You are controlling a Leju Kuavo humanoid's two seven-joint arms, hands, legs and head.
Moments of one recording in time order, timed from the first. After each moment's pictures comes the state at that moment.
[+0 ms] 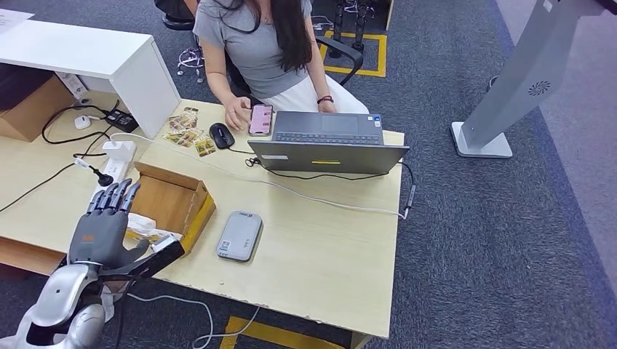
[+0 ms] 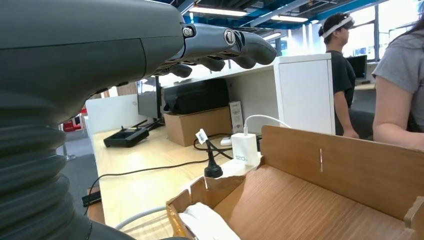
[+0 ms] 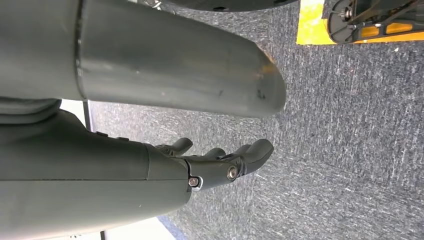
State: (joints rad) left arm 0.06 0.28 0.13 -1.62 -1.25 0.16 0.05; right arm -0.01 0.03 0.59 -0.14 -0.33 -0.27 0.15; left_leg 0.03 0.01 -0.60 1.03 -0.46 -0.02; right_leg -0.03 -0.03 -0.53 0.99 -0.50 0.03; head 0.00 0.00
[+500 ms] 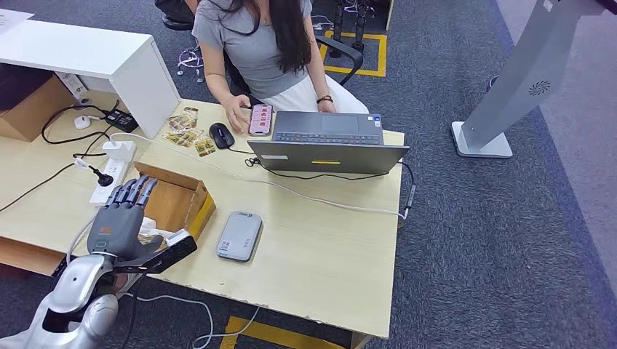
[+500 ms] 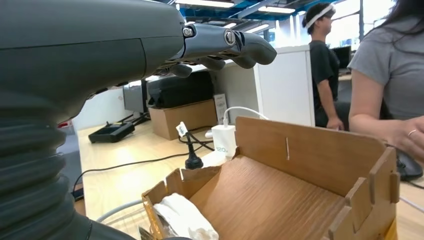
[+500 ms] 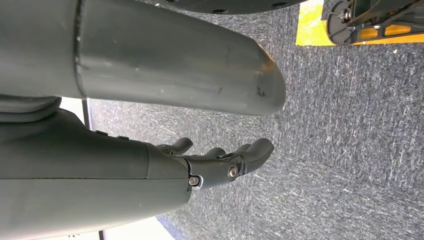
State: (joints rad) left arm 0.00 0.27 0.06 -1.58 -1.24 0.12 0.06; right arm -0.01 0.03 0.60 -0.14 -0.33 -0.26 0.15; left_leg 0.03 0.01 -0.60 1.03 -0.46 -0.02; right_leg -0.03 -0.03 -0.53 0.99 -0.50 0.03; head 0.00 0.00
